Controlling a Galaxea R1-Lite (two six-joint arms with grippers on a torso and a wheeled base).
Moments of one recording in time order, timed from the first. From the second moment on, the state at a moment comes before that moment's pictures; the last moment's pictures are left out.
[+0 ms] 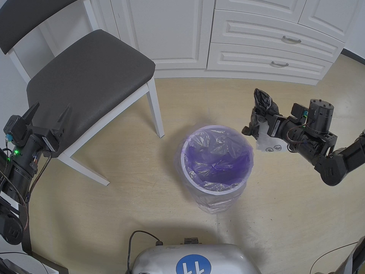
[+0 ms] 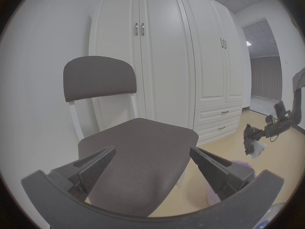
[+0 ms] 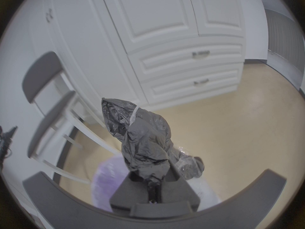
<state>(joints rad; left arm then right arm) -0.16 1.46 -0.27 -1.53 0.05 0.13 0.31 1.86 -0.84 -0.97 -0.09 0.24</state>
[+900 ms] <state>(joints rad) -0.14 1.45 -0.27 -1.53 0.05 0.17 0.59 2.21 -0.80 -1.55 -0.12 0.40</state>
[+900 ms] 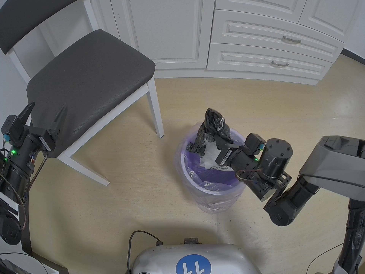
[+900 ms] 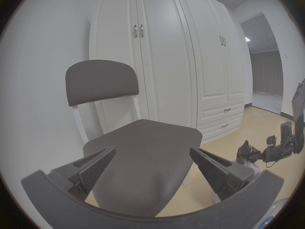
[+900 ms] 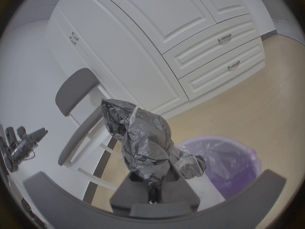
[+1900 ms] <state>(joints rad) -0.14 1.45 -0.24 -1.53 0.05 0.17 0.52 2.39 -0.83 -1.55 0.00 0.42</state>
